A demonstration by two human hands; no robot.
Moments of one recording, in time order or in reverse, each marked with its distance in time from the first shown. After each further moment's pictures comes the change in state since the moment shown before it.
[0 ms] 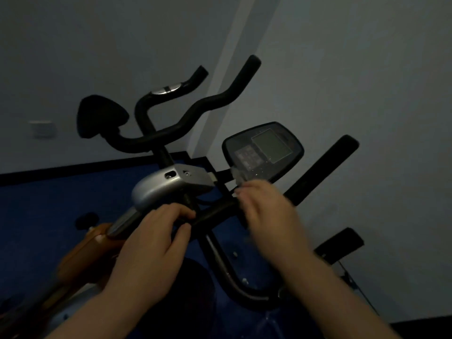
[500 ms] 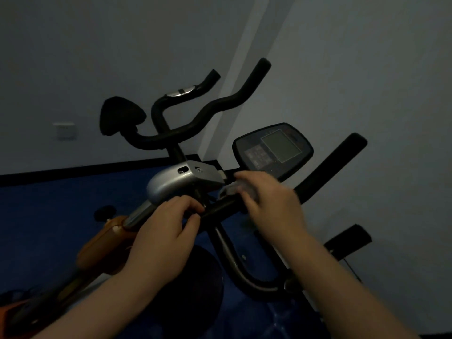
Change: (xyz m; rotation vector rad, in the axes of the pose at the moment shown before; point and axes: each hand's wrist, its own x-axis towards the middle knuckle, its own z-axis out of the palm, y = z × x) left_hand 0.000 0.000 0.003 -0.037 0.050 -0.029; right_hand 0.012 0.005 0.011 -0.053 0.001 -0.071
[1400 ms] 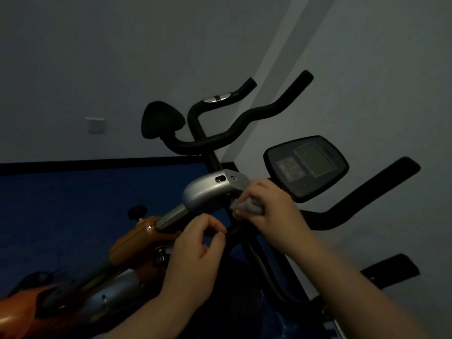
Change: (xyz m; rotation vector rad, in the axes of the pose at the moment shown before) left_hand -0.013 -0.016 0.002 -0.403 0.150 -0.150; right_hand 0.031 -0.036 0.017 0.302 -0.292 0.003
